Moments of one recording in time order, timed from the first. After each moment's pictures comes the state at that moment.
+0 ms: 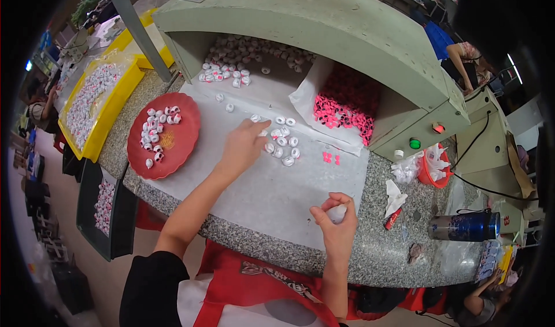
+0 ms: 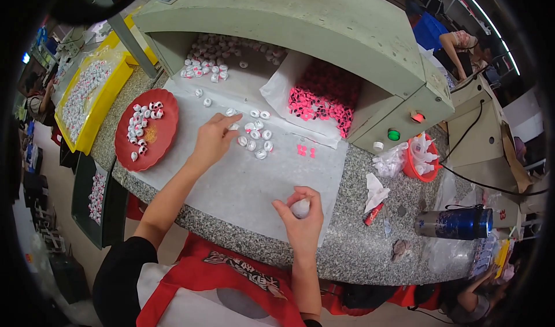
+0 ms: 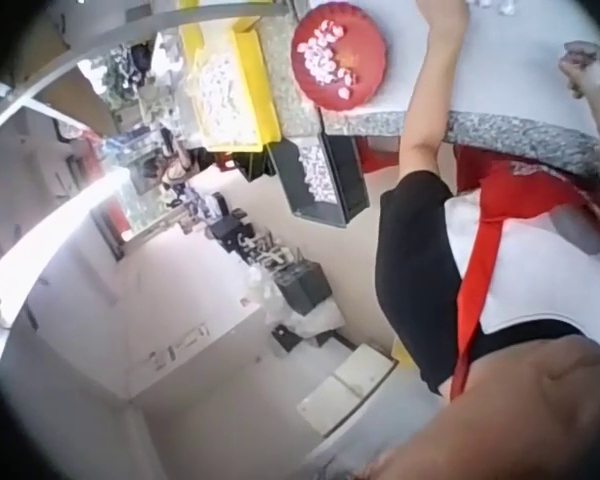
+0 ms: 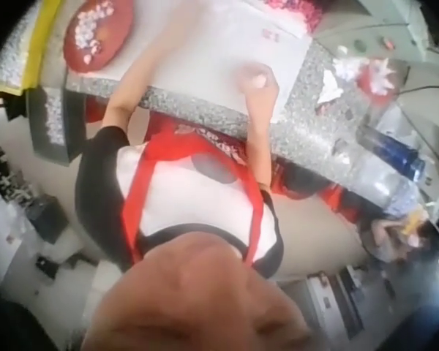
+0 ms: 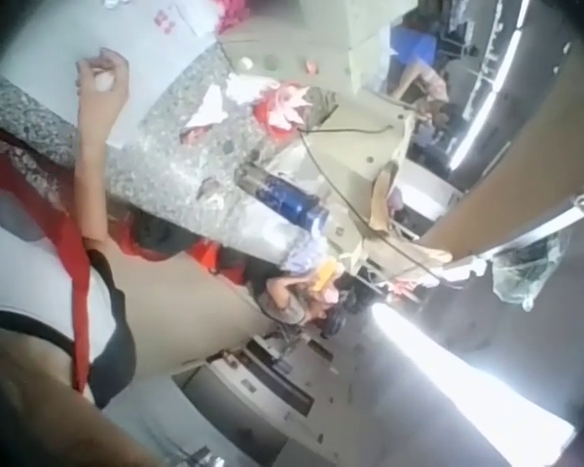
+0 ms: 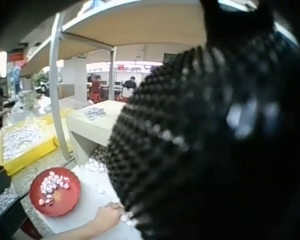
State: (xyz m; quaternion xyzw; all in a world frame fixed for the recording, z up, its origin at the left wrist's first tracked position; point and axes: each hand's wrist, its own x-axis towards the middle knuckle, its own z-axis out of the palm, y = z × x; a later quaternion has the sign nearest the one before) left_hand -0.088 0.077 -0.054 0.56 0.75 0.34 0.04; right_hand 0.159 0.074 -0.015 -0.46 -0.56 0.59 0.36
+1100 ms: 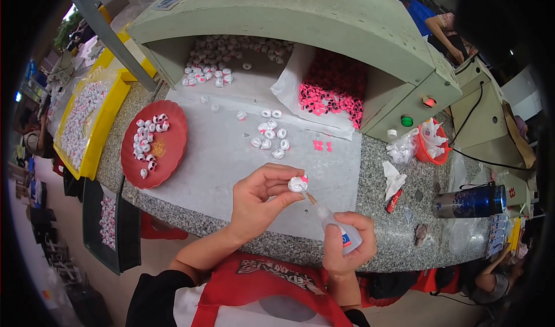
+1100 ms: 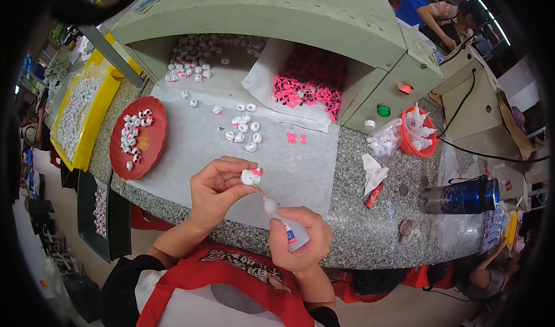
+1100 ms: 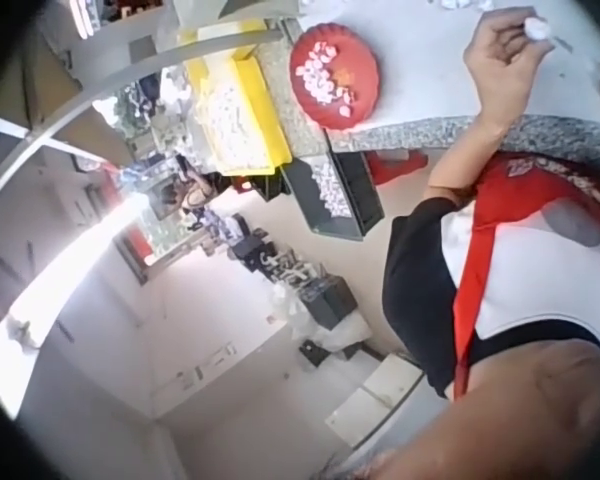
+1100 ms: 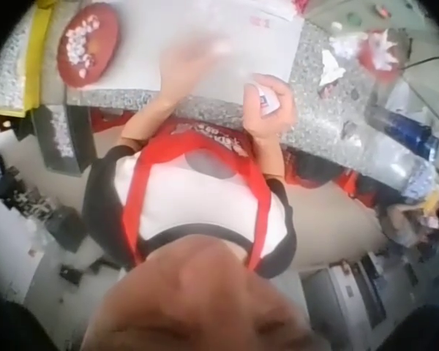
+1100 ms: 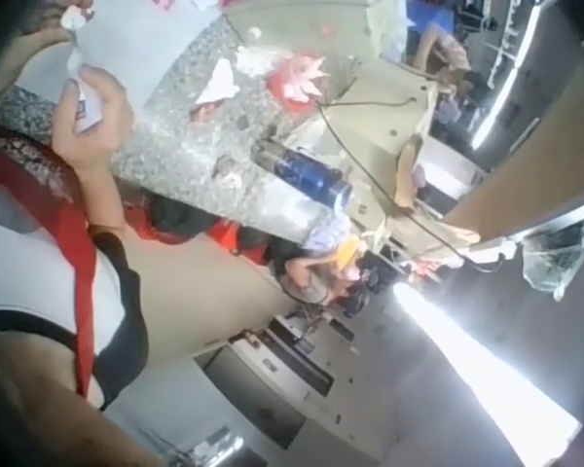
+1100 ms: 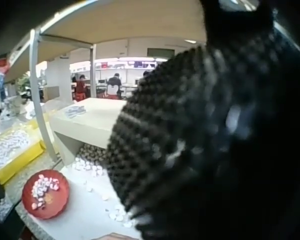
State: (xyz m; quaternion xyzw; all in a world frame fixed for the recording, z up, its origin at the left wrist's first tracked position) left_hand 0.020 0.023 0.008 0.41 0.42 0.69 0.42; right_hand 0.177 0.048 0.026 -0.33 -0.70 0.30 0.55
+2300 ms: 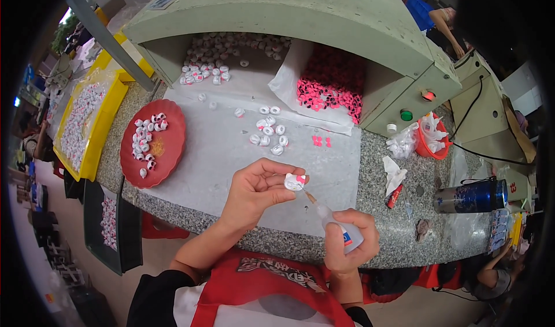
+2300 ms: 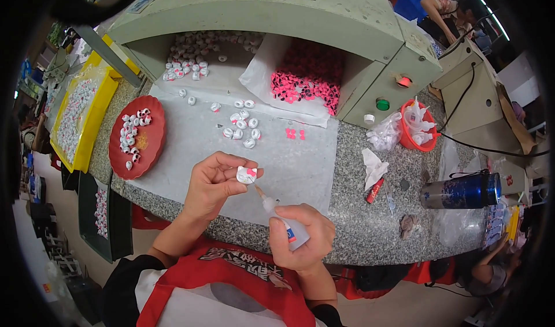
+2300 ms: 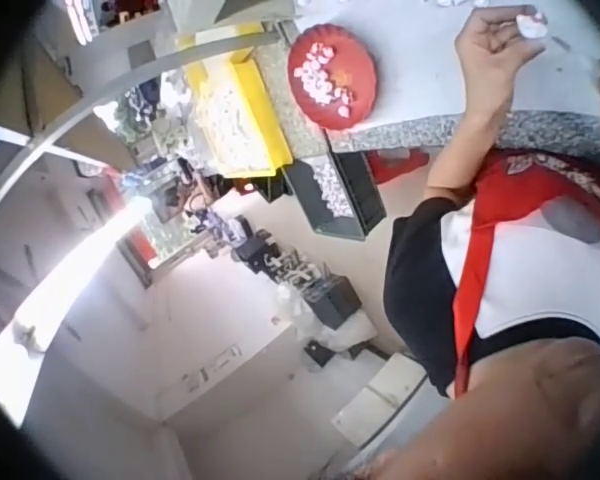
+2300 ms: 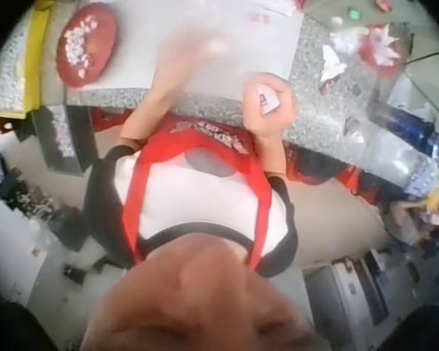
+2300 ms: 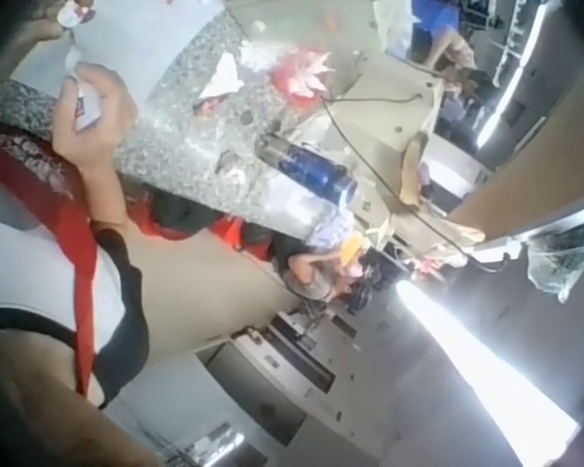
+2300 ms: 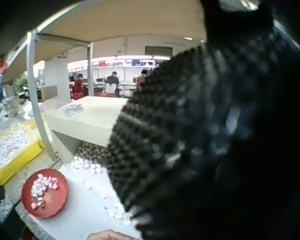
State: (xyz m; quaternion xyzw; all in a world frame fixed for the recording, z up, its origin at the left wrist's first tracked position) left_hand 0.008 0.022 0.007 0.30 0.39 0.66 0.56; right_hand 0.180 0.050 0.031 -0.30 -0.71 0.33 0.54
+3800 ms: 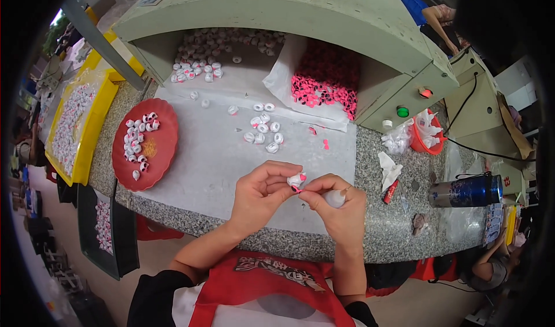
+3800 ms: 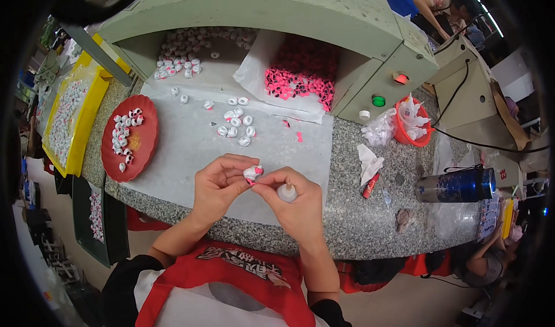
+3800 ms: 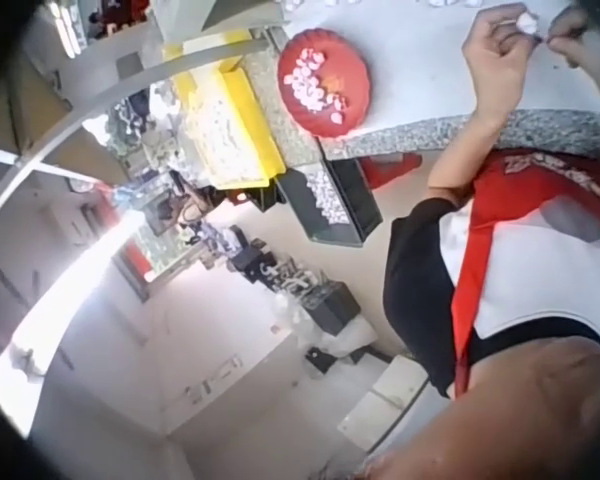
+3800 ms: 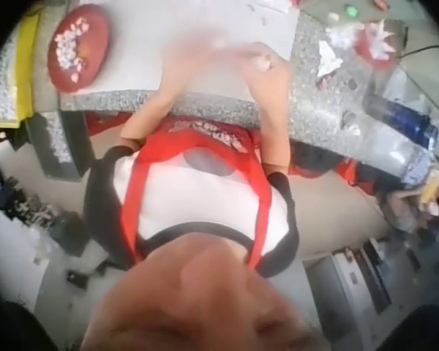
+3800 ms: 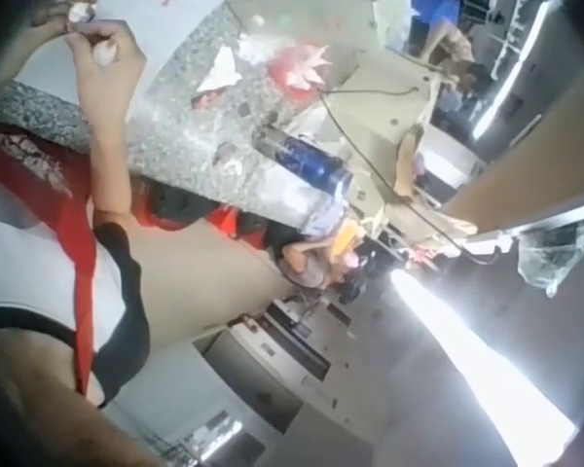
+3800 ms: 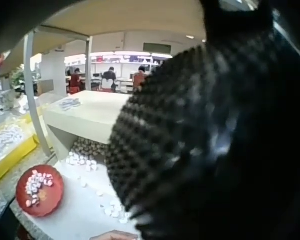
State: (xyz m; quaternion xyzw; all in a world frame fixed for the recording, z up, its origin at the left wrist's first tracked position) left_hand 0.016 0.026 -0.011 0.37 0.42 0.67 0.49; right_hand 0.155 0.080 0.029 -0.40 -0.61 0.59 0.35
